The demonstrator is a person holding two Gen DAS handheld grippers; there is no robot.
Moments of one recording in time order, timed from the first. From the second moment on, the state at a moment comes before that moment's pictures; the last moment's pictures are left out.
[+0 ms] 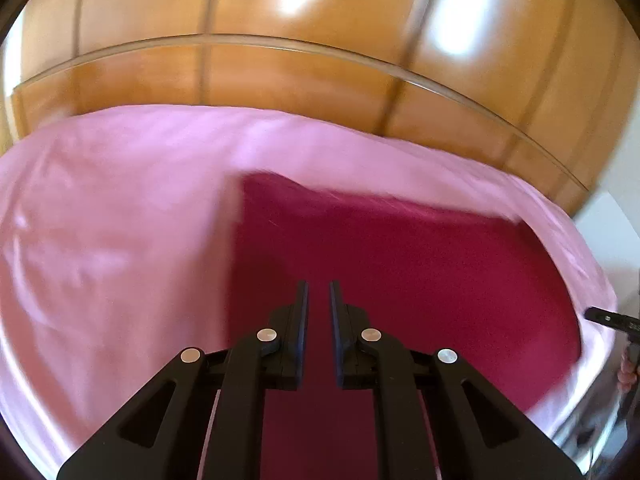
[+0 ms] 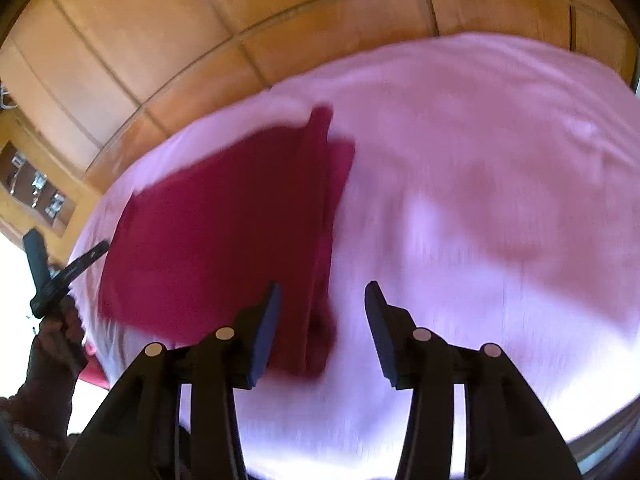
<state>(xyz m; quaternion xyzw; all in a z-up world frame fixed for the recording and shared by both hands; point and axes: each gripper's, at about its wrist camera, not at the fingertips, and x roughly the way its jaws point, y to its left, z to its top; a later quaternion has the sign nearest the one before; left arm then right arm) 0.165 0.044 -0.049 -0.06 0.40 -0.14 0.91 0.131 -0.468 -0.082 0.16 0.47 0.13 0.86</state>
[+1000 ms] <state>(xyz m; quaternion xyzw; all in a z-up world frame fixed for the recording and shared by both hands) 0.096 0.107 -0.061 -0.11 0.41 -0.14 0.90 0.102 -0.438 -0.066 0.11 0.41 0.08 0.90</state>
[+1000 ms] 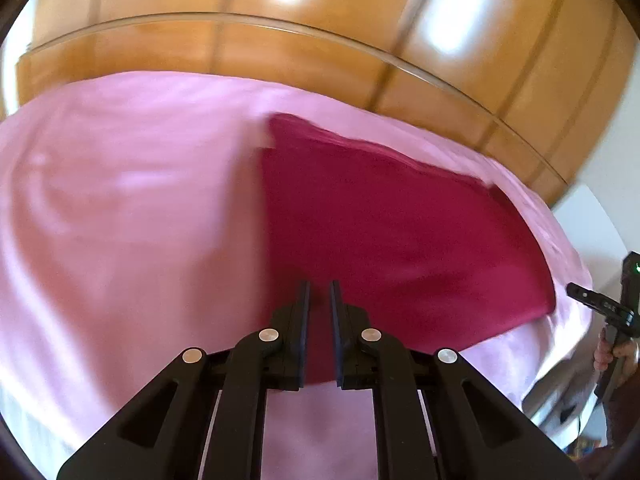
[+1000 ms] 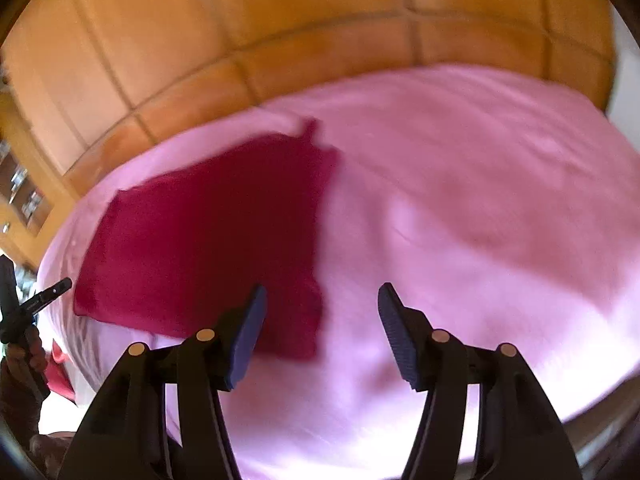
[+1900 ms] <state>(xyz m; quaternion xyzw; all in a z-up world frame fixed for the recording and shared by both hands) 0.078 0.132 -0.091 -0.12 0.45 -0.19 0.86 0.194 -0.374 -0.126 0.03 0.37 0.08 0.93</state>
